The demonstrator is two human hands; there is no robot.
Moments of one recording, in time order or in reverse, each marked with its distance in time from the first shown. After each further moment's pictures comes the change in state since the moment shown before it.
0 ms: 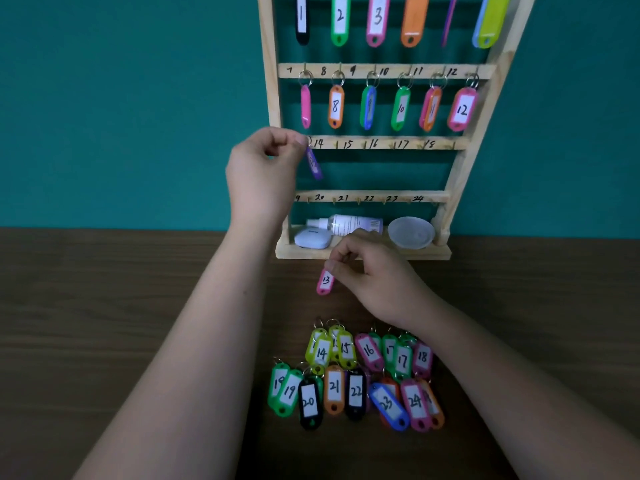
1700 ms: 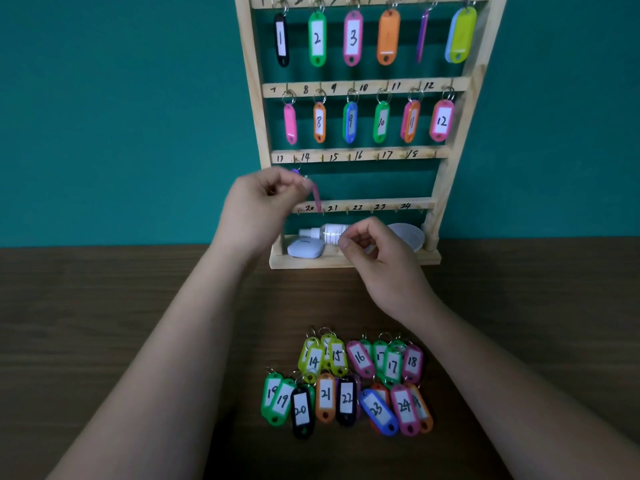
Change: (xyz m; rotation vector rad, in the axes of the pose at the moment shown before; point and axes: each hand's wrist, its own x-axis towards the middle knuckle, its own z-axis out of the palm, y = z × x) left_hand -0.014 -0.005 -0.015 0.082 -0.345 -0.010; right_hand 0.001 0.003 -0.014 0.227 0.243 0.106
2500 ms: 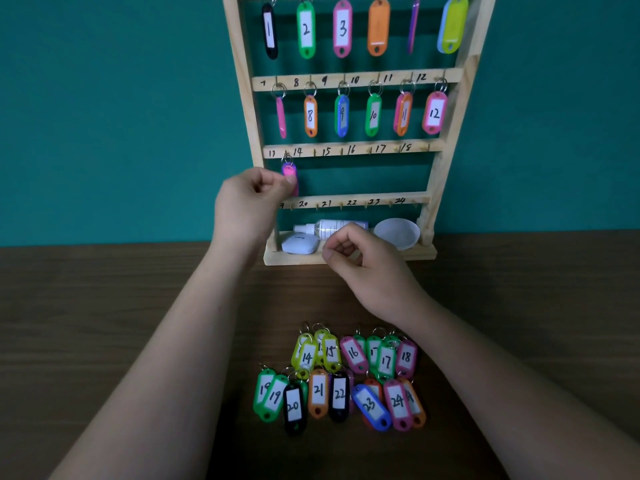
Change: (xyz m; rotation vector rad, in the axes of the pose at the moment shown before) left_hand 0.008 -0.015 0.010 0.048 0.178 -0.088; right_hand -0.004 0.002 0.003 0.017 -0.131 -0.004
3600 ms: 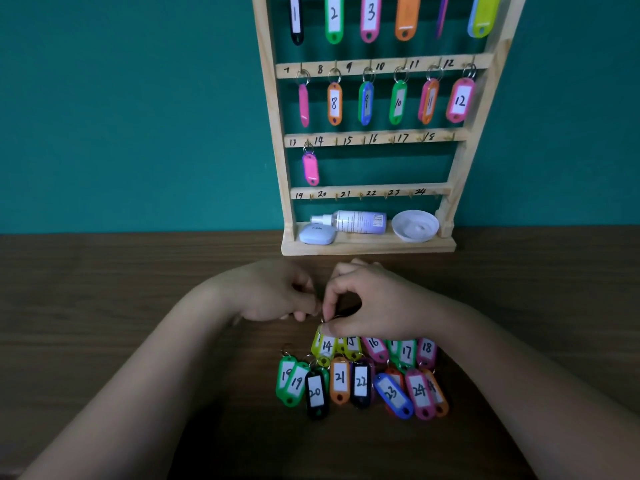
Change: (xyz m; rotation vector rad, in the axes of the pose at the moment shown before) left_hand -0.064 -0.018 -0.041 0.601 -0.992 -0.162; right_hand -0.015 -0.016 0.007 -0.307 -0.590 0.038
